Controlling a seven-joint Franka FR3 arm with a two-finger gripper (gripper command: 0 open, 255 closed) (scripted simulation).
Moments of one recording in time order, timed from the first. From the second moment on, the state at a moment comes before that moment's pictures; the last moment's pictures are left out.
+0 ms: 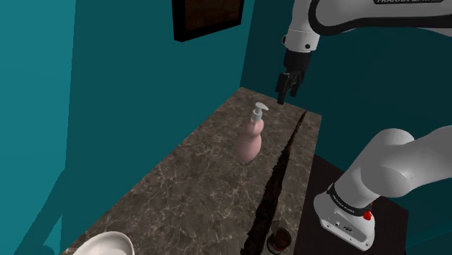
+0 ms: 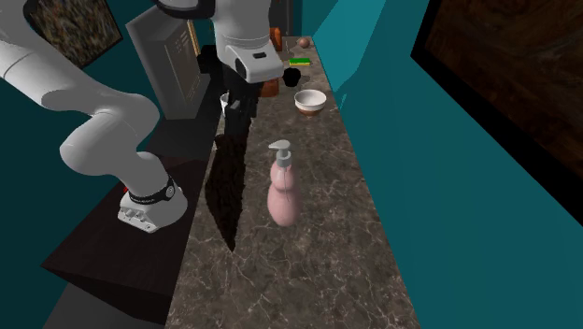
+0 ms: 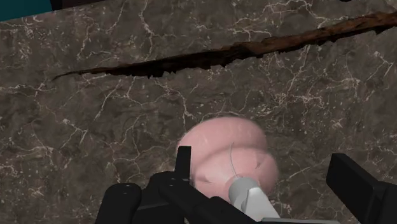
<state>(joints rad) 0.00 -0.60 0.02 -2.37 0.07 1.63 0.01</state>
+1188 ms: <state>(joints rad) 0.02 -0.34 0.08 -2.35 0.08 1.92 0.06</state>
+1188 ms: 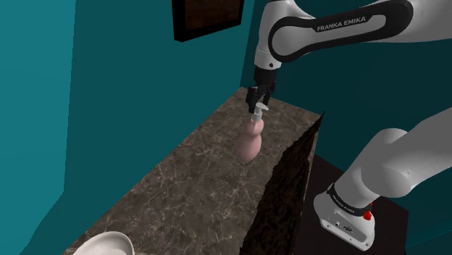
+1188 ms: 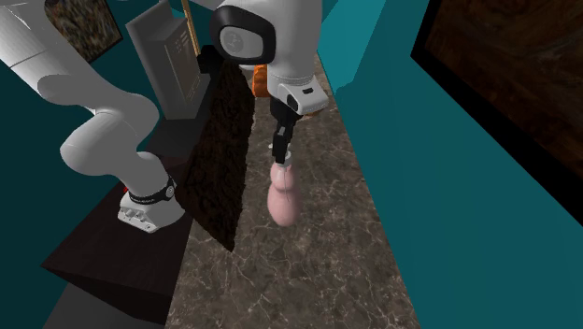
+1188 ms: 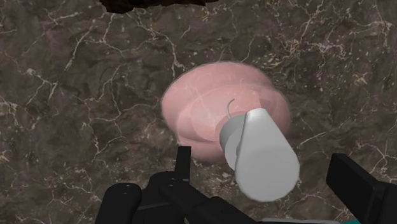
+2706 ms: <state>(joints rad) 0.01 -0.37 0.07 -2.26 0.08 1.81 0.07</state>
